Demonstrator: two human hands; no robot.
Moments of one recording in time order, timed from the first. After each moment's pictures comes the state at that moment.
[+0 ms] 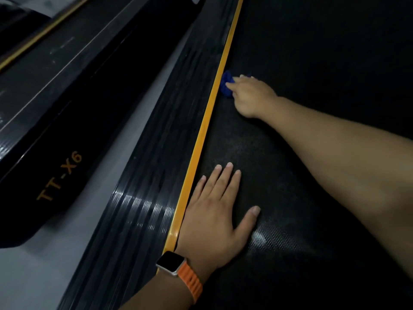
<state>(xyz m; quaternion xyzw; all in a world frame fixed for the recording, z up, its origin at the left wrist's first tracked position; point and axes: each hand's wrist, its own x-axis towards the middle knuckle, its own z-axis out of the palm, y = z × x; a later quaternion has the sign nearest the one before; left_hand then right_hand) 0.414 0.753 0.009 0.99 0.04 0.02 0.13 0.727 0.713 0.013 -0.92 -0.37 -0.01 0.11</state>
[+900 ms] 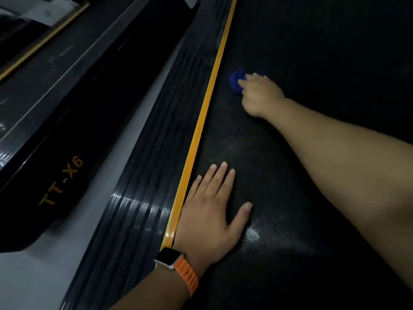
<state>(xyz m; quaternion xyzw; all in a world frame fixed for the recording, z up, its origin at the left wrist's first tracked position) 0.415 0.753 0.010 0.99 0.04 0.03 0.13 0.721 0.685 0.024 -0.95 -0.29 -0.04 0.11</state>
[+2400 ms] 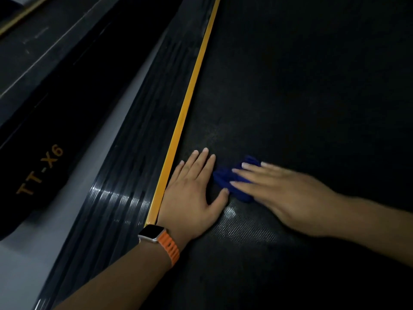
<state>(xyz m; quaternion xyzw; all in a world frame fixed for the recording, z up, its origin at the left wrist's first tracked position) 0.415 0.755 0.004 0.99 0.03 0.04 0.13 0.513 0.526 0.007 -0.81 -0.58 0.03 0.13</state>
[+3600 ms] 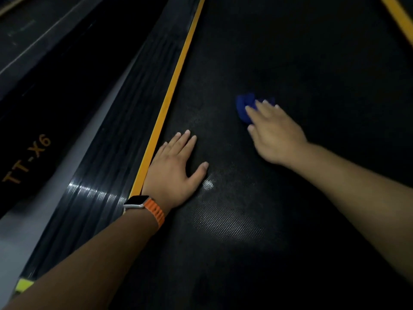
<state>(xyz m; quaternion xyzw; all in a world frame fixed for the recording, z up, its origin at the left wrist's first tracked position) 0.416 0.754 0.004 0.99 0.04 0.04 0.13 0.567 0.525 0.010 -0.95 -0.30 -0.01 0.12</state>
